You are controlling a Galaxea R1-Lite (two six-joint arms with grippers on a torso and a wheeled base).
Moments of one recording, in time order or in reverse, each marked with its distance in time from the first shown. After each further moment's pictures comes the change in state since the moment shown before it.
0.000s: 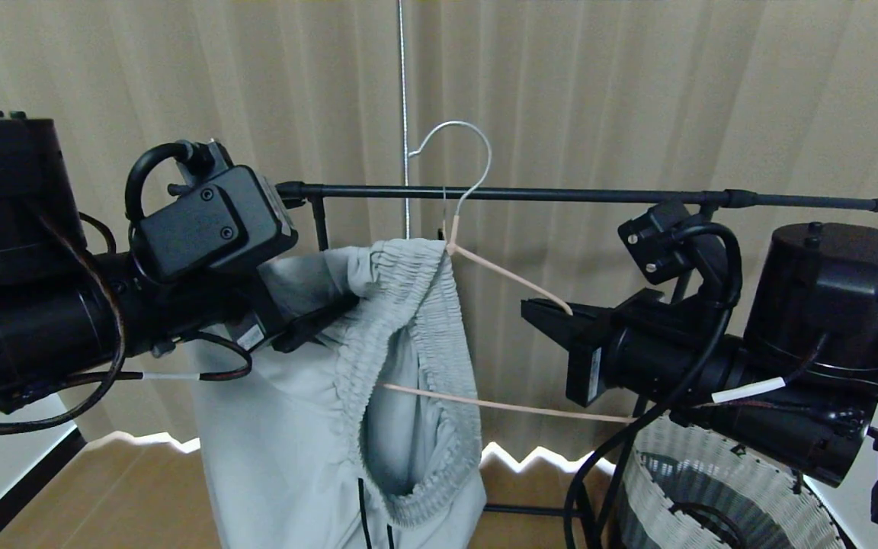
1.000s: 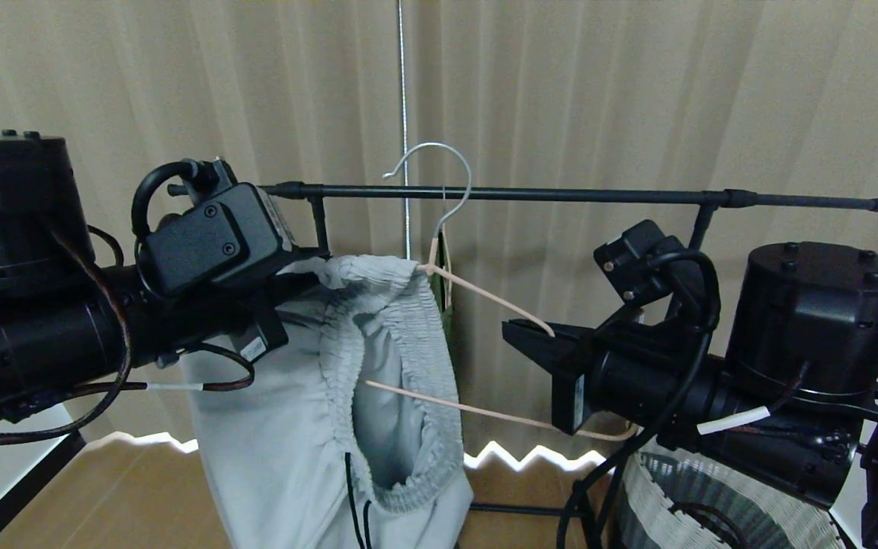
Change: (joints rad) left arm 0.004 0.006 0.031 -0.018 -0.030 -0.001; right arm 0.049 0.016 0.013 -0.001 0.007 -0.010
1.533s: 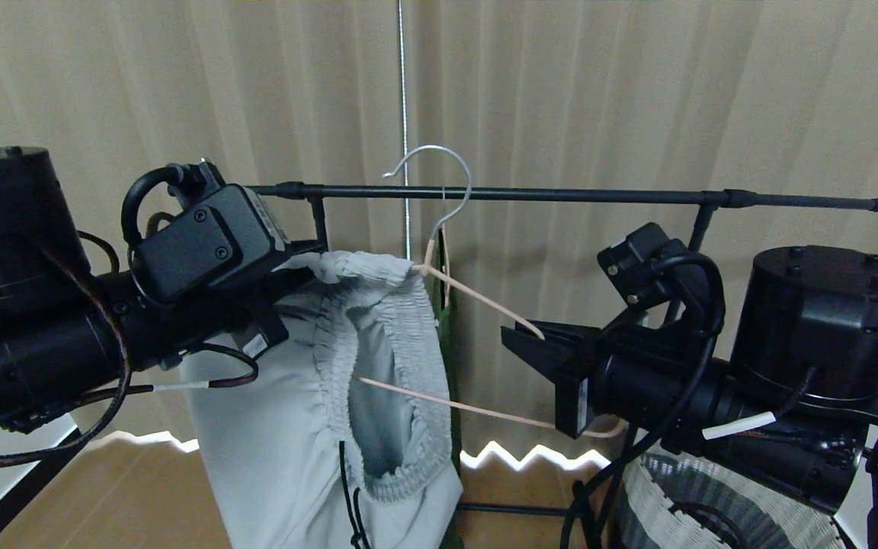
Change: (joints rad) left arm 0.004 0.003 0.073 -0.156 0.027 -0.025; right arm -0.001 -0.005 0.012 0.000 -0.005 -0.003
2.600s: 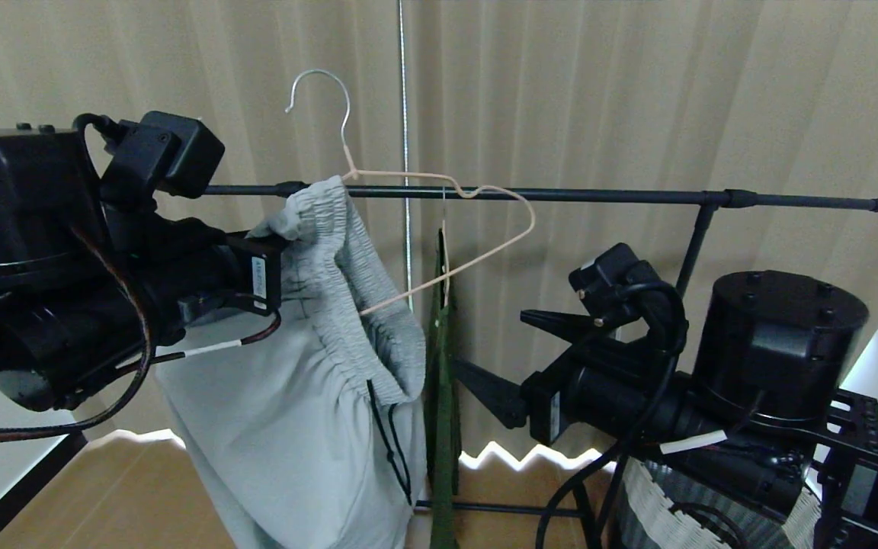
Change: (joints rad) left arm -0.031 0.027 -0.086 0.084 0.390 -0.734; right arm 0.018 0.082 0.028 -0.138 -0.002 -0.028
